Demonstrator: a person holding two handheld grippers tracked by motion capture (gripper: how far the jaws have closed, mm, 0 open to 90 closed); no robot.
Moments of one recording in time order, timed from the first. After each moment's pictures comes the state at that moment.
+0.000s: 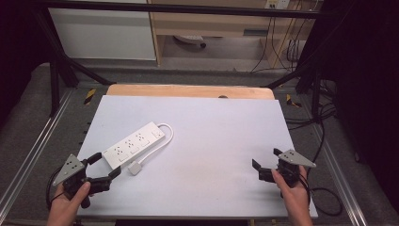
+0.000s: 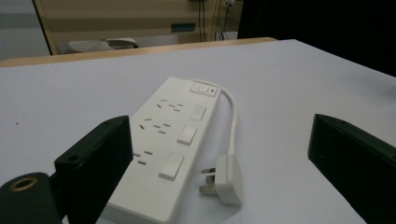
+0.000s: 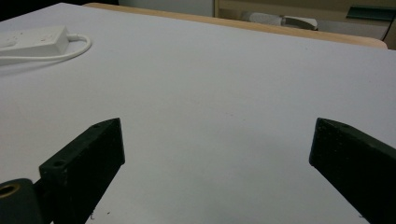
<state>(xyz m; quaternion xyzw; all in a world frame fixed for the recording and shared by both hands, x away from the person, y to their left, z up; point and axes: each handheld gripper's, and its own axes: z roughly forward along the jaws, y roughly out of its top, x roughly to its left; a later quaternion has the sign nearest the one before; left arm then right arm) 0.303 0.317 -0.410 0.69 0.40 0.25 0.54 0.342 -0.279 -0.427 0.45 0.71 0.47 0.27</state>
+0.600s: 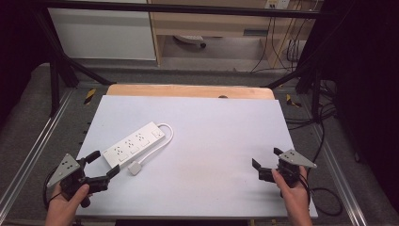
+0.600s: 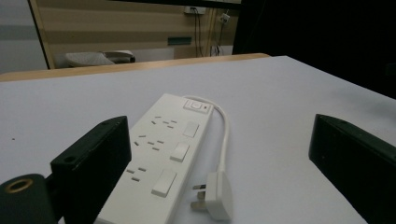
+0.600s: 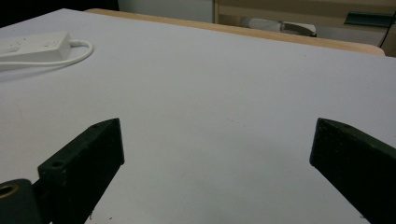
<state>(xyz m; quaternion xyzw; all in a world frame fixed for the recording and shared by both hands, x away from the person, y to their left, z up) 0.299 0.317 -0.399 0.68 0.39 0.25 0.57 0.340 -0.278 -0.425 0.45 0.70 0.48 0.28</state>
